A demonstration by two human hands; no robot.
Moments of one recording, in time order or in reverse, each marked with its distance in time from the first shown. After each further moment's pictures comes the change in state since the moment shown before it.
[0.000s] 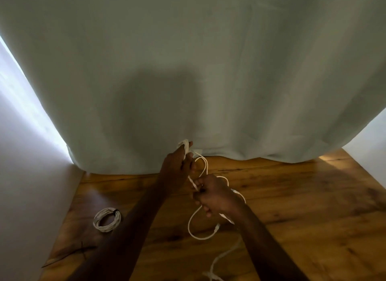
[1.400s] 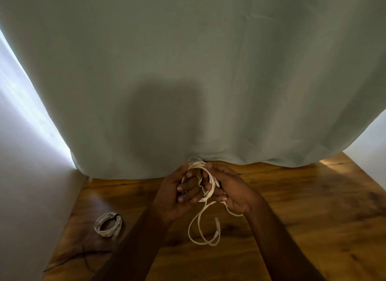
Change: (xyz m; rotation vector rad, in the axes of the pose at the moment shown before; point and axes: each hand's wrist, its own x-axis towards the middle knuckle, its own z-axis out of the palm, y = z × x) left_hand -0.038 0.045 -0.003 -1.659 -0.422 -0.538; right_hand 0.004 0.007 -0.038 0.941 -0.231 -0.223
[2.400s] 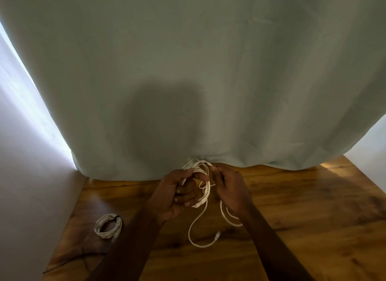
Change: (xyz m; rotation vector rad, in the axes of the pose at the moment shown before) left_hand -0.012 0.018 0.015 0.361 0.085 -0.004; right_hand 0.014 0.031 -0.025 -1.198 0.532 -0.441
